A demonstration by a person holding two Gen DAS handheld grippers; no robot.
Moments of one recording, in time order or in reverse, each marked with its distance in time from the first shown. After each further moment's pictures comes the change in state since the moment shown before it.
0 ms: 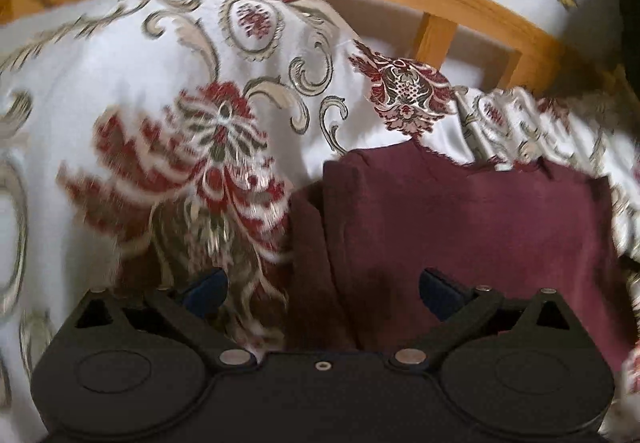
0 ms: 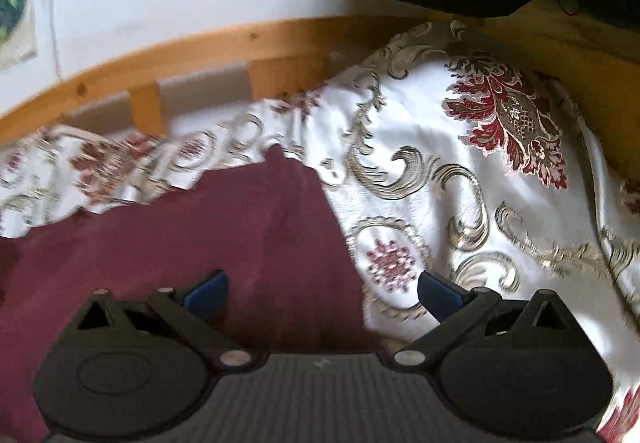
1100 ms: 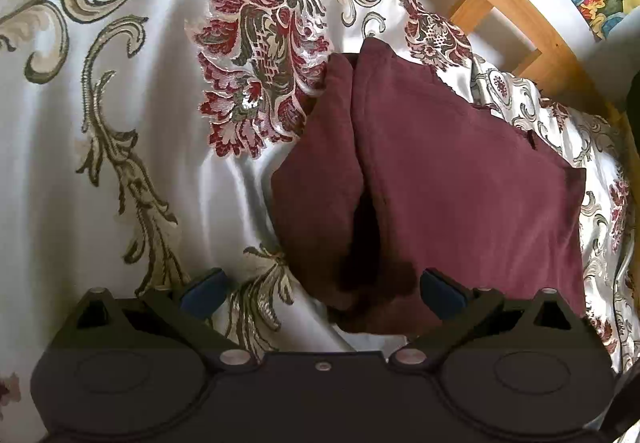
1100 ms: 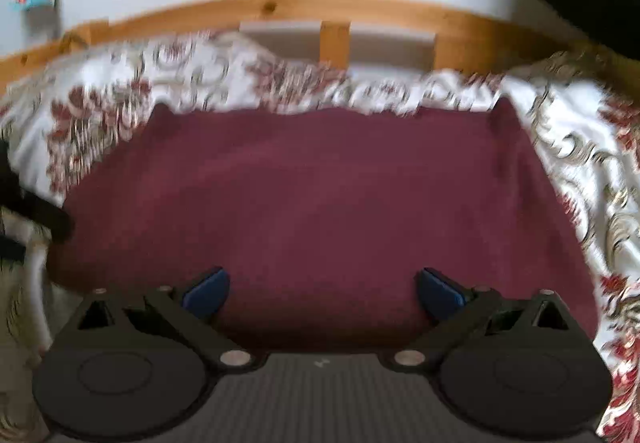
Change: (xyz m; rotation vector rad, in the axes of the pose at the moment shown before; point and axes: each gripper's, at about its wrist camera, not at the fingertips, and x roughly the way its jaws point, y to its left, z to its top) left arm -0.040 0.014 -0.084 -0.274 0.138 -0.048; right arm -0.030 0.136 -0.088 -0.287 0.082 0.196
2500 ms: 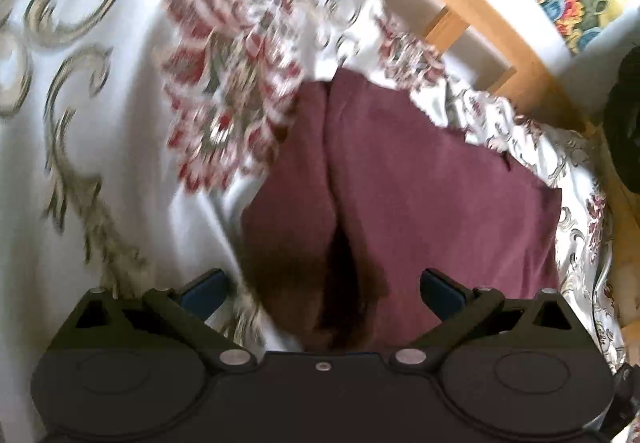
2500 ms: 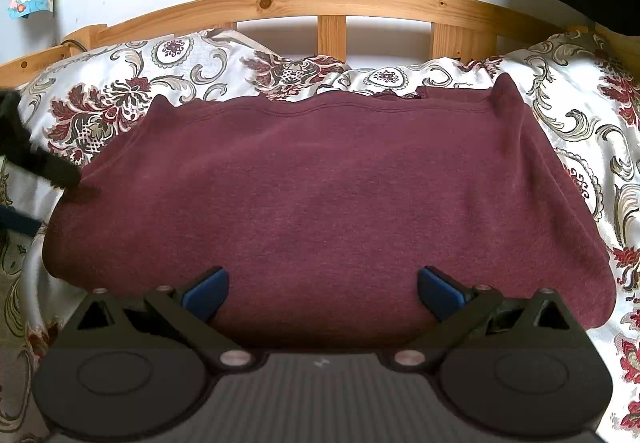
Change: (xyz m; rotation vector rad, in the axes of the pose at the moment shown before) left arm 0.005 -0.002 0.016 0.034 -0.077 -0.092; right arm -0.002 -0.005 -0.010 0.043 -0.041 0.023
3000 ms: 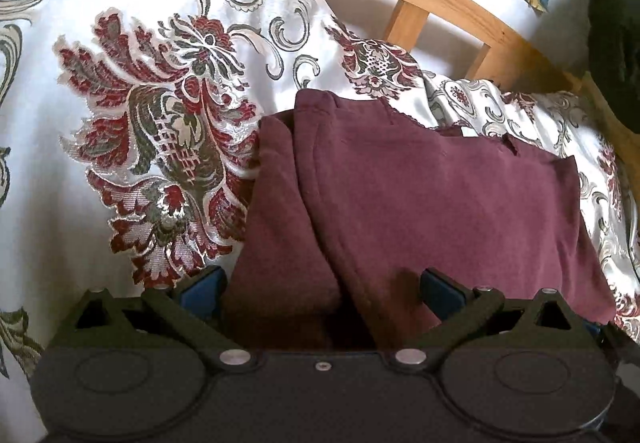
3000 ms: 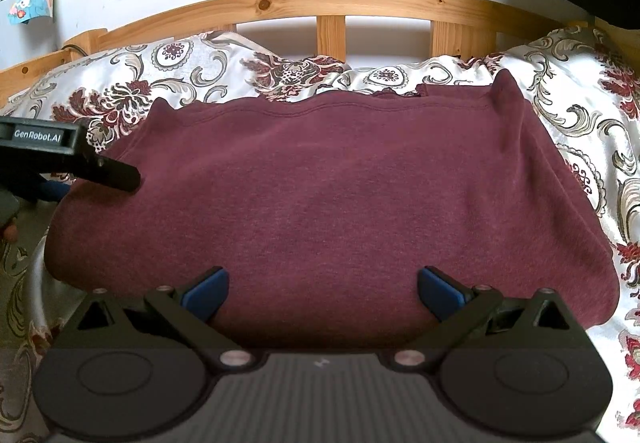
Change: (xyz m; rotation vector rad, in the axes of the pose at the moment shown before) left arm 0.045 -0.008 0.013 0.239 -0.083 0.015; right arm 0.002 -0.001 -0.002 0.024 -0.006 0.014
